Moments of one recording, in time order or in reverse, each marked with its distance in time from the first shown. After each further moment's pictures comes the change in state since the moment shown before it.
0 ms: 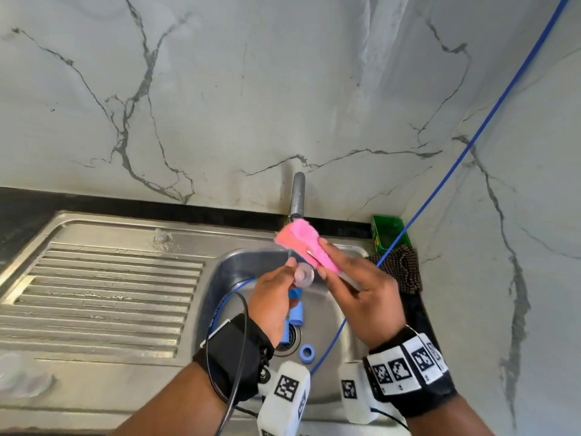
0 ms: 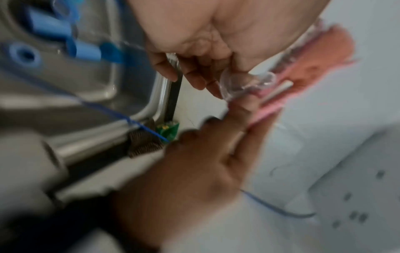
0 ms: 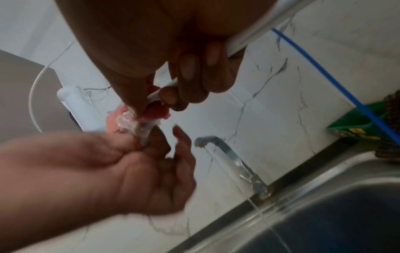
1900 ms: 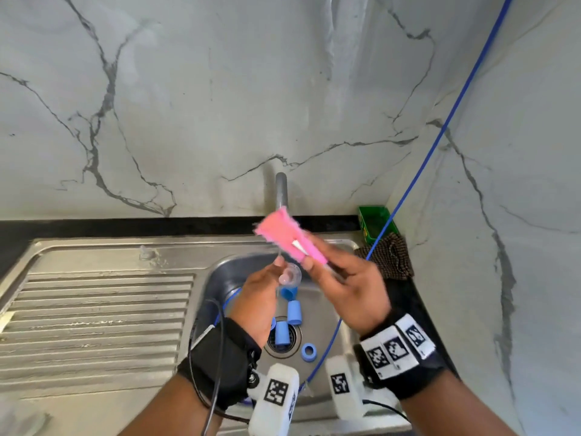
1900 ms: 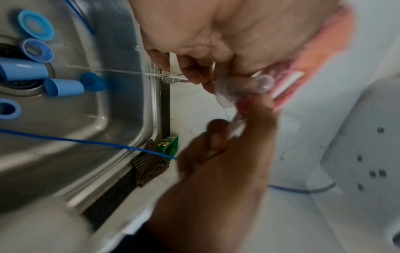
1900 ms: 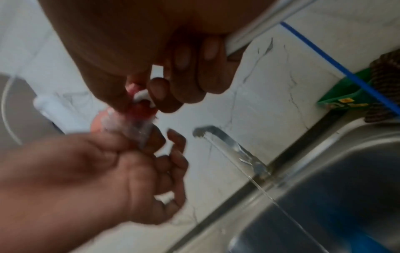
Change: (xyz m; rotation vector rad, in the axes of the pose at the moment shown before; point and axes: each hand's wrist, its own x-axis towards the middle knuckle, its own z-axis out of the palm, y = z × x) left_hand 0.001 0.015 -0.008 0.095 -0.164 0.133; right_hand 0.009 -0.017 0.004 0.258 0.000 0.221
